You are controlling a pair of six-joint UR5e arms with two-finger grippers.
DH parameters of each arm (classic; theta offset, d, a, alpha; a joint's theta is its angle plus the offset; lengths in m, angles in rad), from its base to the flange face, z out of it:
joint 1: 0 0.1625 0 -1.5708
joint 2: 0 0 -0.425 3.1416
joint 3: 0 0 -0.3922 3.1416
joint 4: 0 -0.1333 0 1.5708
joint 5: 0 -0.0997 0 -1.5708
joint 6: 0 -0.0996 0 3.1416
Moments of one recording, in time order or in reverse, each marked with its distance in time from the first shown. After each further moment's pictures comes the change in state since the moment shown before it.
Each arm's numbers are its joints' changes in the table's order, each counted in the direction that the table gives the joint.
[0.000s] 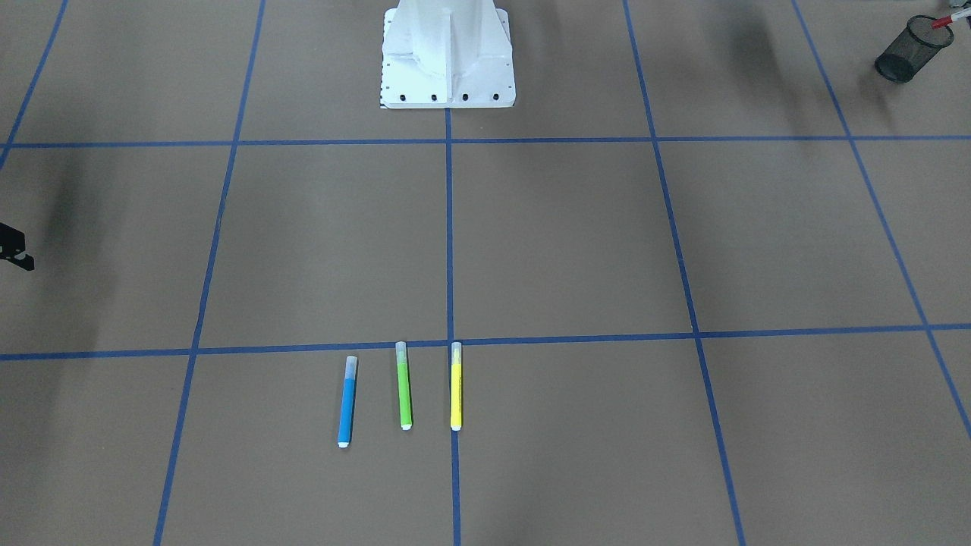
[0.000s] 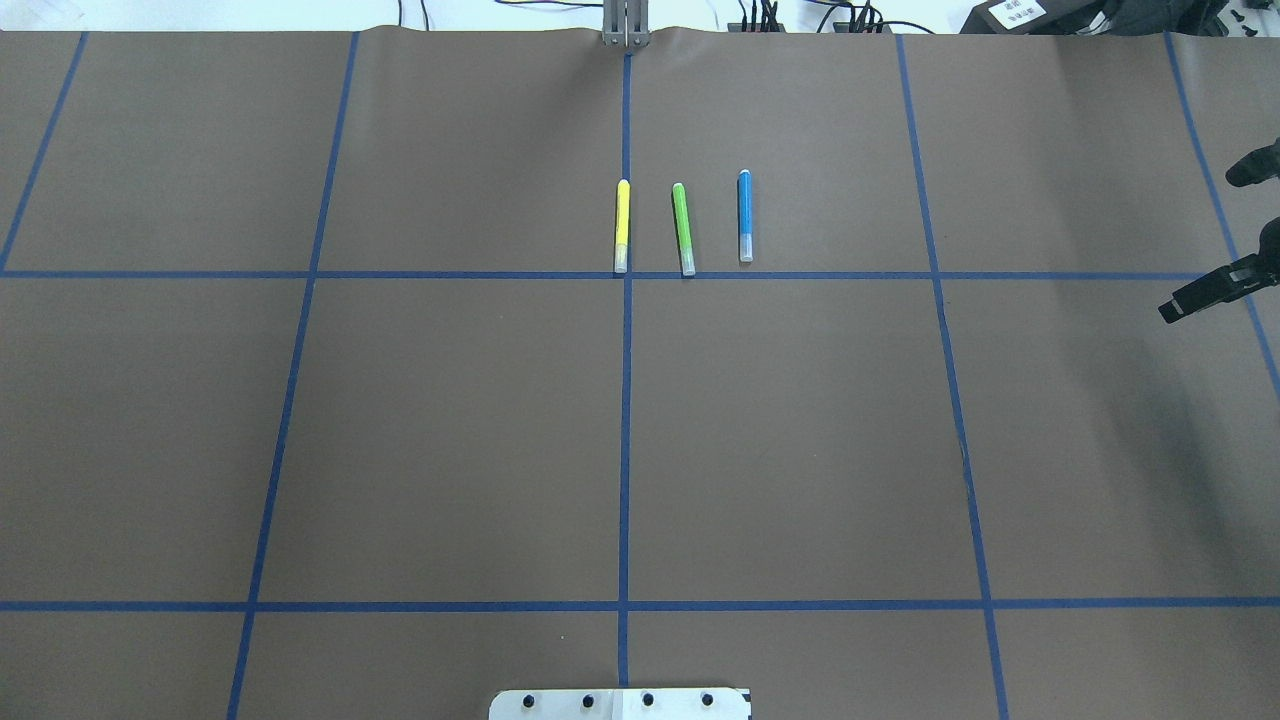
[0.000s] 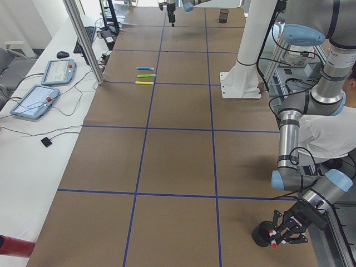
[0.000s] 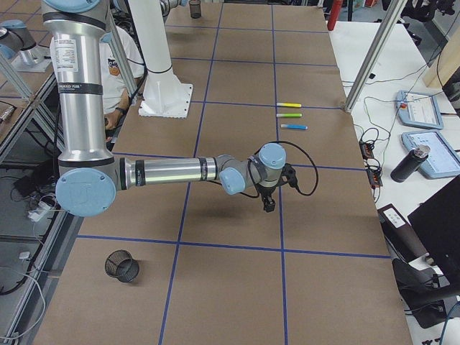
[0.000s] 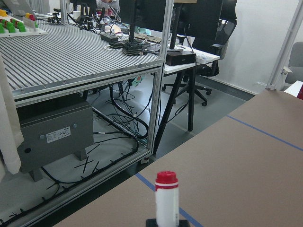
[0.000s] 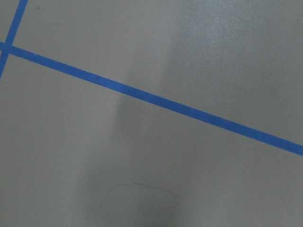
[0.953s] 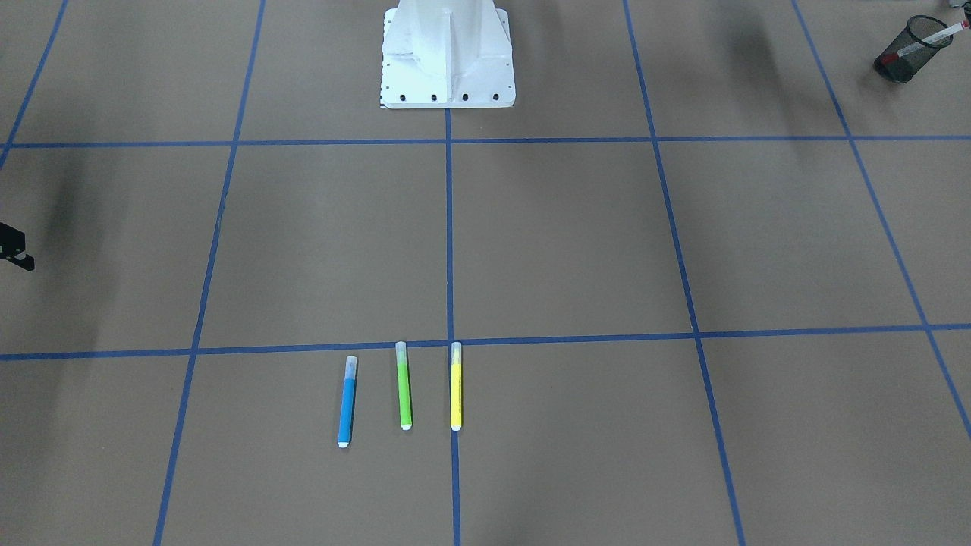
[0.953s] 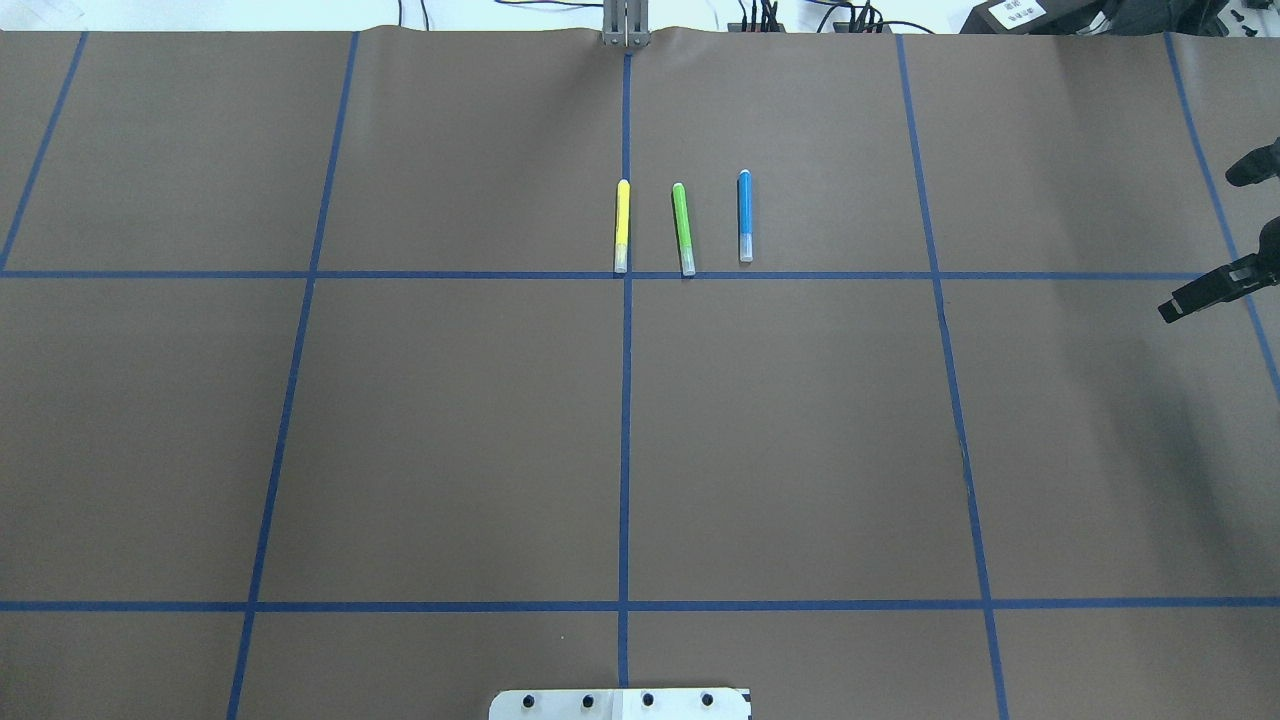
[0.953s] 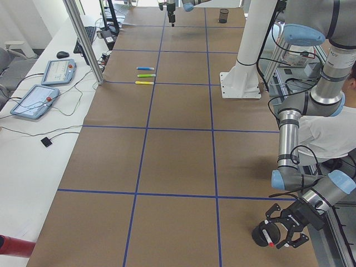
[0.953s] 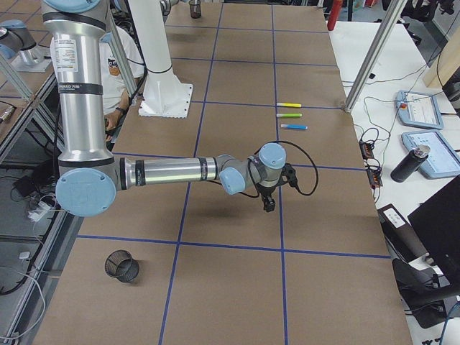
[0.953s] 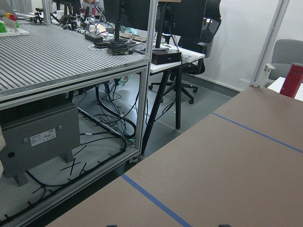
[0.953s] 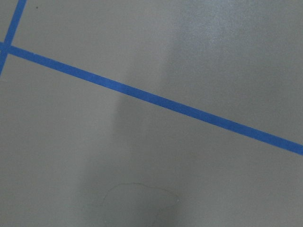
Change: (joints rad) left arm 0.003 0.023 -0.086 -0.174 0.082 -0.069; right arm 0.000 0.000 0.003 0.000 -0.001 -0.005
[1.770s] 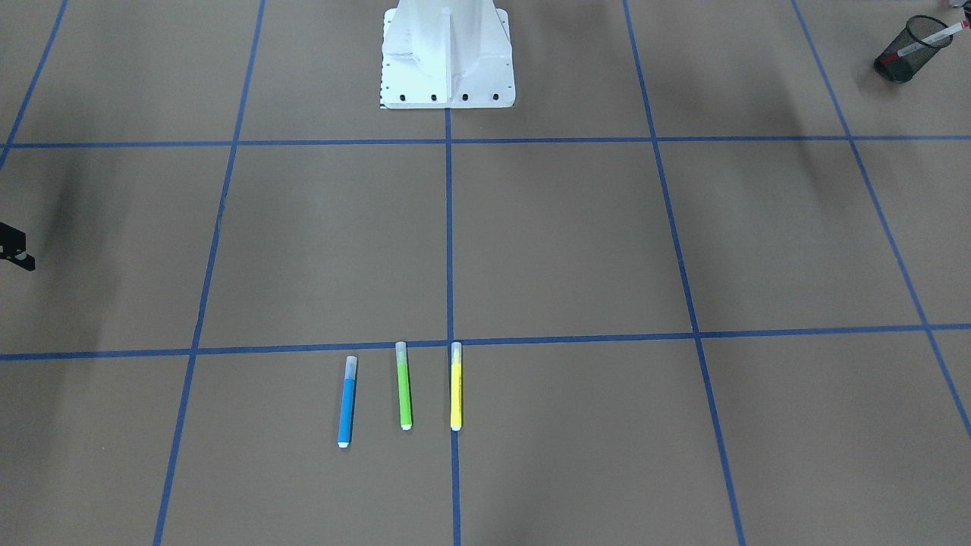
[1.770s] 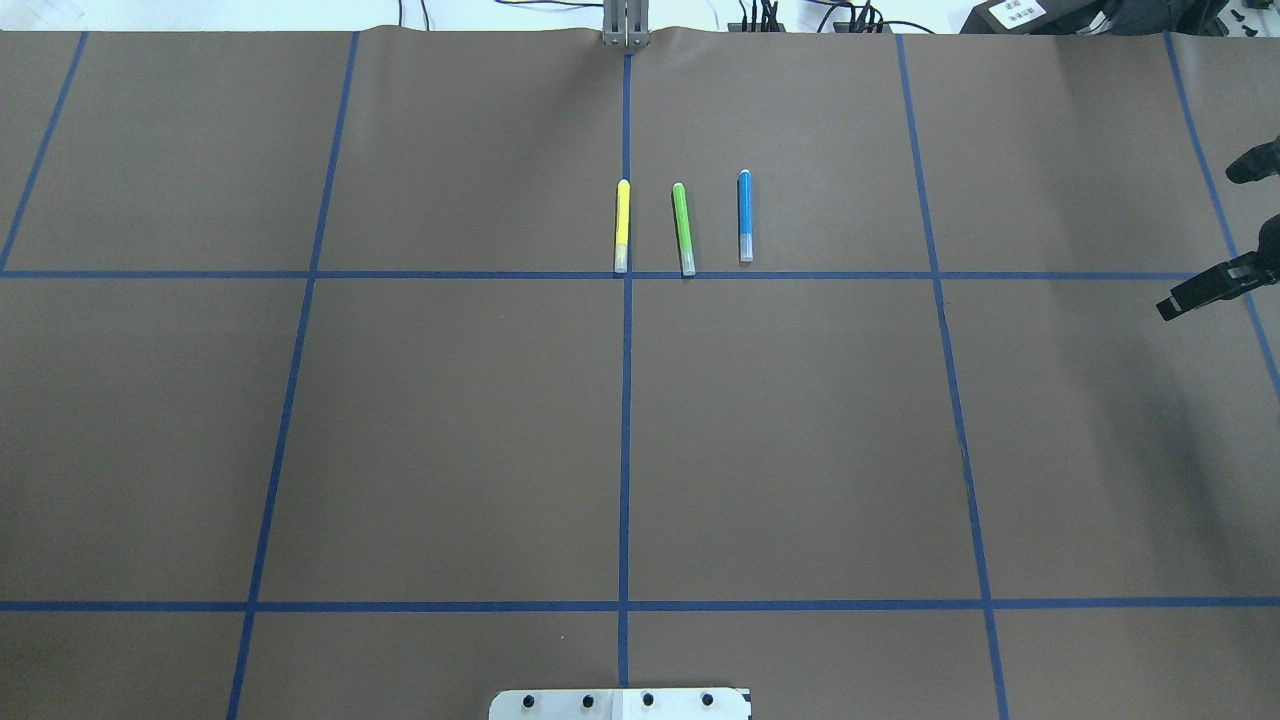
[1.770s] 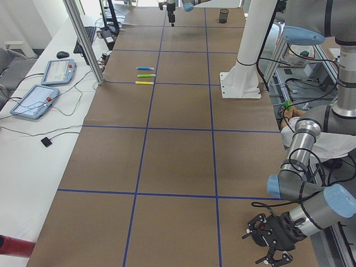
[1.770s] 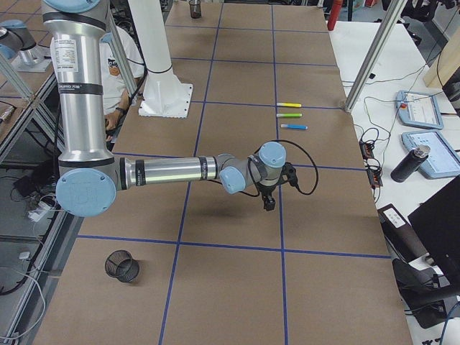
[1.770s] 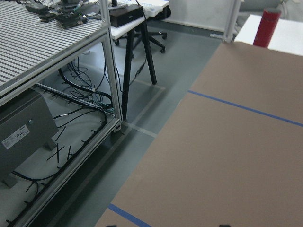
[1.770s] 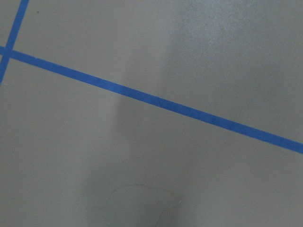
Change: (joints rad) left arm 0.412 0.229 -0.062 -0.388 0.003 -0.131; right arm 0.000 -0.002 0.007 -0.001 -0.001 -0.018
